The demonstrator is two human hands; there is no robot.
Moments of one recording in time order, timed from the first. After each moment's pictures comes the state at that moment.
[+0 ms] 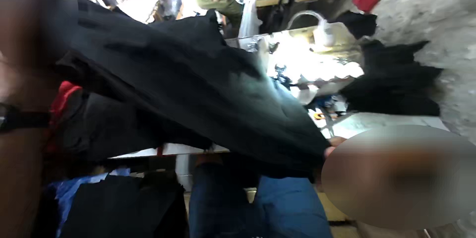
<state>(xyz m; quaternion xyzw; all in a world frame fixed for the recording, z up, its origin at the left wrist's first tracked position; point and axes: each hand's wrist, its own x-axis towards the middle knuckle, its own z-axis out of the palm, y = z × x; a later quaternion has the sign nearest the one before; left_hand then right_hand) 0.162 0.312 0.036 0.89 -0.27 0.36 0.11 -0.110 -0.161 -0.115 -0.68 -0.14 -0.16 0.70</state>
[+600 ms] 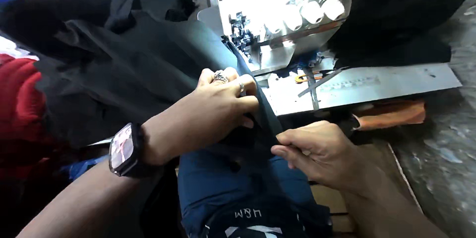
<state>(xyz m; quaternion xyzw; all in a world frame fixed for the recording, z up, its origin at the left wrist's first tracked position) 0.022 0.003 -0.067 0.78 -0.62 -0.07 0.08 -0.124 -0.215 -0.154 -0.83 -0.24 -0.13 0.49</state>
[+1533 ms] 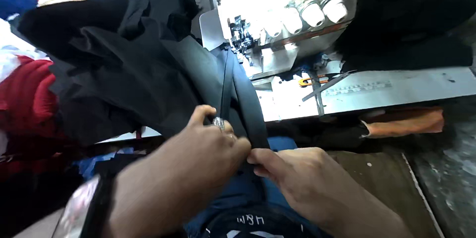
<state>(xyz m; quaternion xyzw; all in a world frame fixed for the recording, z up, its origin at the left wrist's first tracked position) -0.027 0.022 -0.046 0.79 -0.59 -0.15 0.01 -0.135 -0.179 -0.133 -0.91 -0.22 -0.16 0.32</state>
